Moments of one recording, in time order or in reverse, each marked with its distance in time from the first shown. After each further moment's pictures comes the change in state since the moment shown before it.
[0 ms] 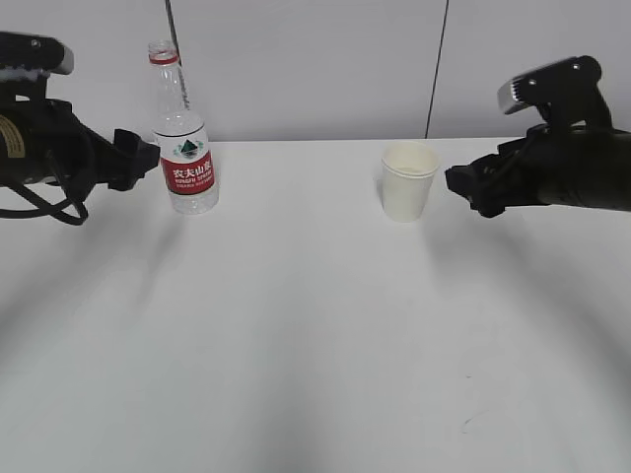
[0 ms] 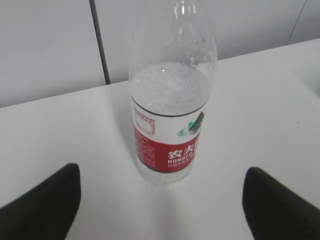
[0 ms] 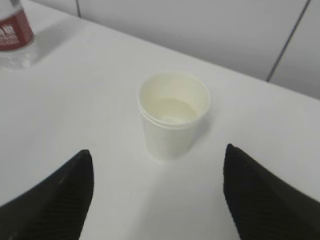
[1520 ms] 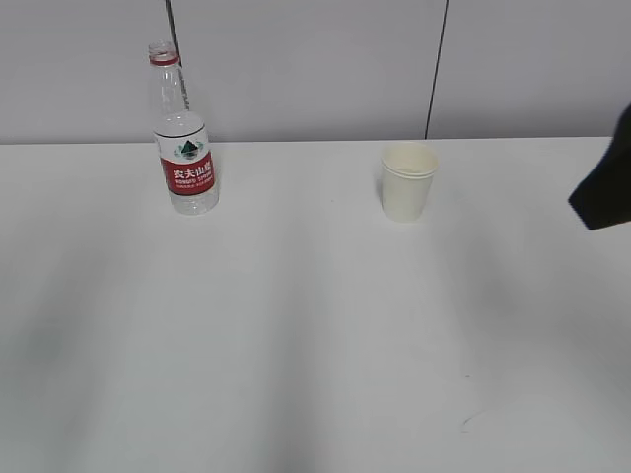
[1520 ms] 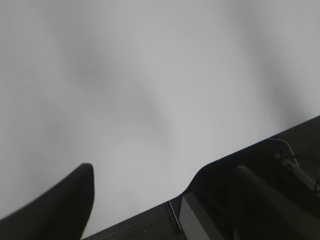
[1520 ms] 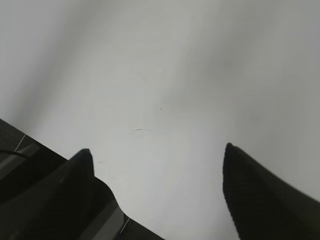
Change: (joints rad) left arm -0.284 -0.745 -0.109 -0.549 1.547 0.395; right arm 0.241 -0.502 -0.371 0.888 1.606 -0.717
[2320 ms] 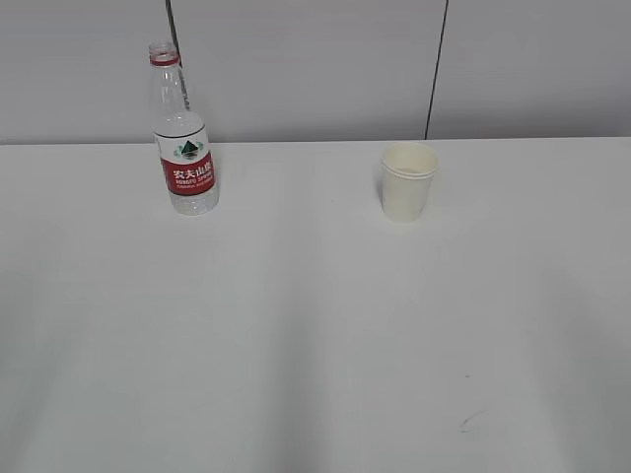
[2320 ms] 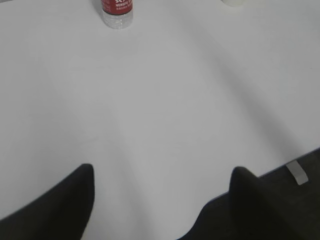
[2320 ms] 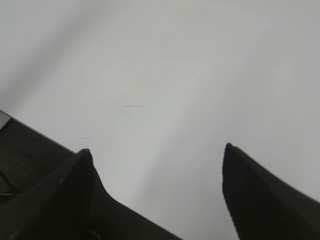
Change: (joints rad) left arm 0.000 -0.758 0.434 0.013 -0.183 0.005; right arm 0.001 -0.880 0.679 -0.045 -0.197 0.017
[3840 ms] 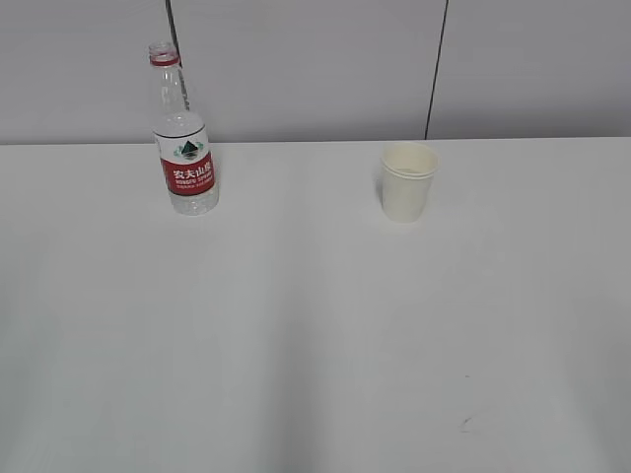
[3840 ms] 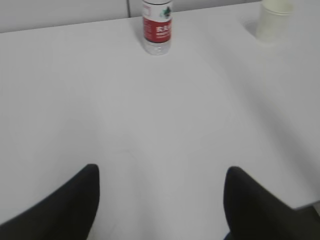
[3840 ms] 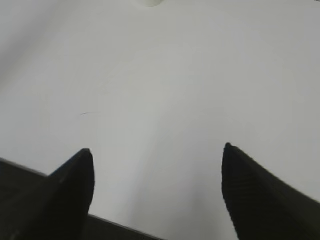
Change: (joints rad) left arm 0.137 -0.170 0.021 0.008 0.015 0.015; right arm -0.129 -0.247 0.098 -0.080 0.022 0.052
